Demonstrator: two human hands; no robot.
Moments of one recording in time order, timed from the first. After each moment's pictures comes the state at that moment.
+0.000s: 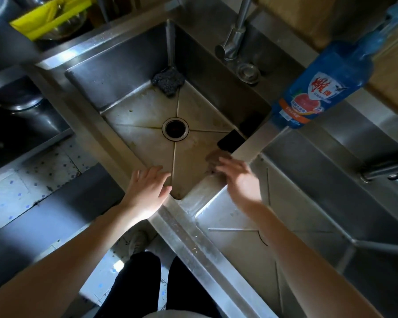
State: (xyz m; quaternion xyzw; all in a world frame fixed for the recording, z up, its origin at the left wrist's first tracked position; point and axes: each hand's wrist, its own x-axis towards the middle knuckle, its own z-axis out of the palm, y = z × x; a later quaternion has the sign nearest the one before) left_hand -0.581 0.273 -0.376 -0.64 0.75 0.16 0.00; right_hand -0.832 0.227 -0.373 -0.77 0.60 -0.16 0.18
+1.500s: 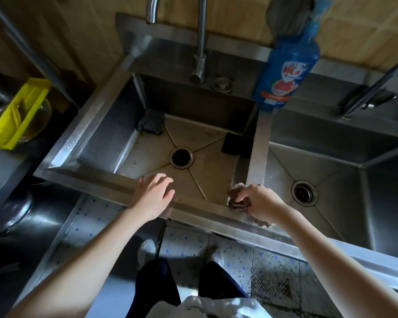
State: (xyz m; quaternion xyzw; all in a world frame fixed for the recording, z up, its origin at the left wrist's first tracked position) left_hand -0.429 0.160 -0.363 -0.49 0.85 0.18 0.02; right_hand -0.709 0.278 -0.322 -0.59 0.75 0.06 0.29
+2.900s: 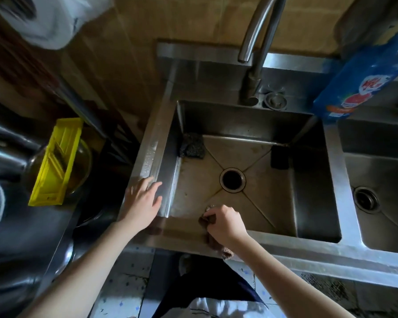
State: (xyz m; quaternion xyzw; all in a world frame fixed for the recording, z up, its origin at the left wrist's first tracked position) left_hand -0.247 -0.058 -0.349 -0.47 0.86 0.16 0.05; right_hand -0.431 0.089 -0.341 -0.45 0.81 -0.11 0.36
